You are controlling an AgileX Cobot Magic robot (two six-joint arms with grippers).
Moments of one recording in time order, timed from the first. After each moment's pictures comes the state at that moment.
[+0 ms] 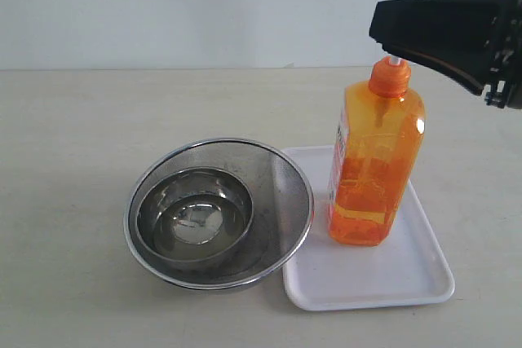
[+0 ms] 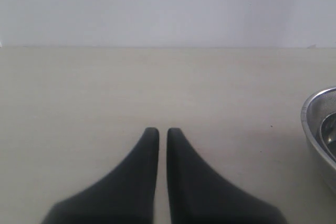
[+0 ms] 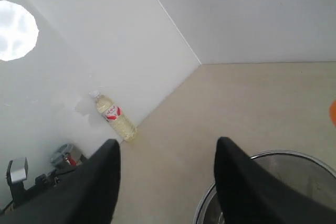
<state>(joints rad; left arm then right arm) 0.06 0.00 0.00 -0.03 0.29 0.05 0.02 1.09 -0.59 -1.35 -1.12 1.68</state>
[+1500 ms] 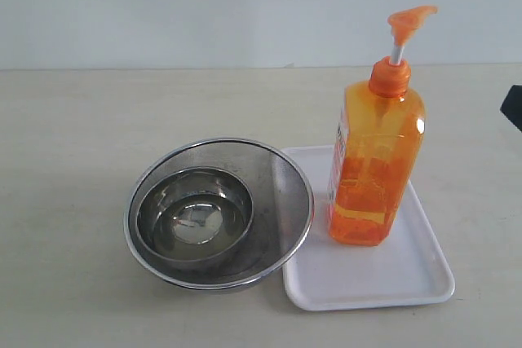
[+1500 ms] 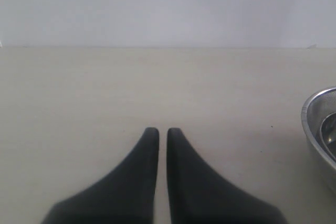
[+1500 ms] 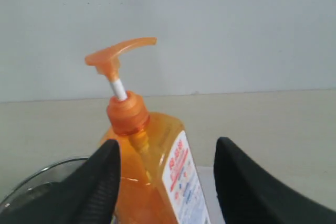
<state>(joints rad) 0.06 0.00 0.00 -0.03 0.29 0.05 0.02 0.60 -0.25 -1.17 -0.42 1.34</state>
